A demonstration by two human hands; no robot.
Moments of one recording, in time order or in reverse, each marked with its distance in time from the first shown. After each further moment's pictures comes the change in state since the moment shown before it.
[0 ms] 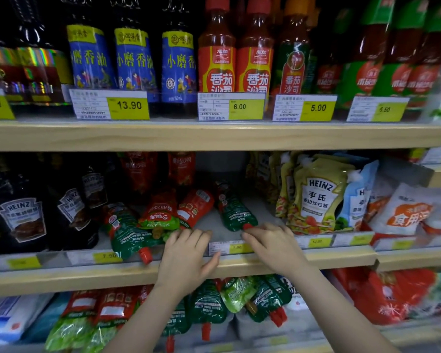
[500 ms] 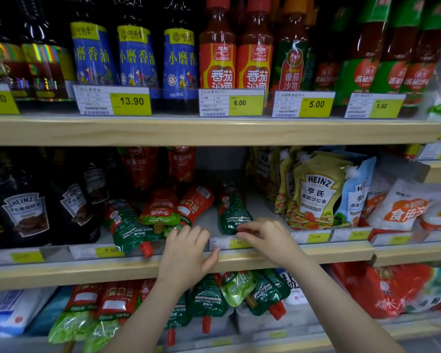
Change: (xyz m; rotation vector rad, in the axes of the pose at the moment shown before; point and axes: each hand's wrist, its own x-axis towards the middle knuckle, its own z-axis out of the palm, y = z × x) left_hand -0.001 0.002 -0.003 0.031 -0.026 -0.021; right_hand 0.003 -0.004 -0.005 0.240 0.030 -0.074
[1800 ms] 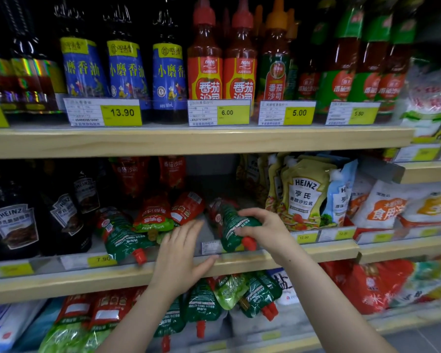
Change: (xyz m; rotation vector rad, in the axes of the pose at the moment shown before) left_hand 0.003 0.001 -0.017 -0.304 -0.047 -0.072; right_hand -0.005 -0.033 -0.031 0.802 0.100 0.386
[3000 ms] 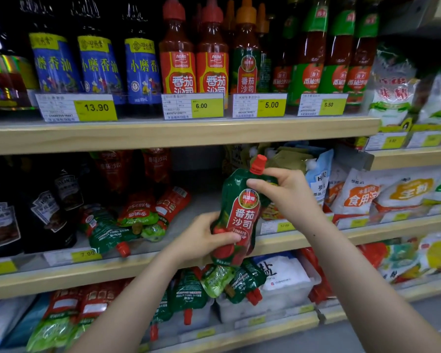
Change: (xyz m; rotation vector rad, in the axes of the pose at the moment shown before) left_hand 0.049 0.061 -0.013 -1.078 -0.491 -0.135; right_hand -0.031 -0.050 -0.066 0.050 -0.001 -0.477
